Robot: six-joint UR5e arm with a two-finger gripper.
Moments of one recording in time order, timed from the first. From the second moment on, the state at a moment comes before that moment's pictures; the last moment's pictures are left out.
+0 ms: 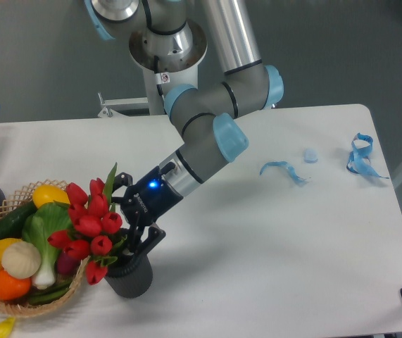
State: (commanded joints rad) arm 2.41 -1.99 -1.80 -0.66 0.45 1.29
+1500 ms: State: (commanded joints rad) arm 2.43 -1.95 -1.72 -0.66 0.37 1.15
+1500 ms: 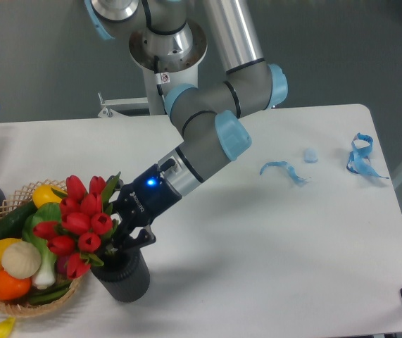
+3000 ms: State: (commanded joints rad) arm 2.54 -1.89 -1.58 -0.66 0.10 0.92
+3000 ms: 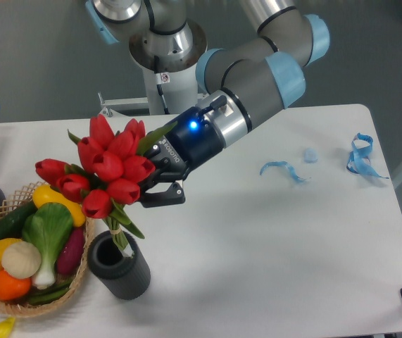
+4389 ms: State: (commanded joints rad) arm 2.72 -1.87 -1.58 -0.67 0.54 0.93
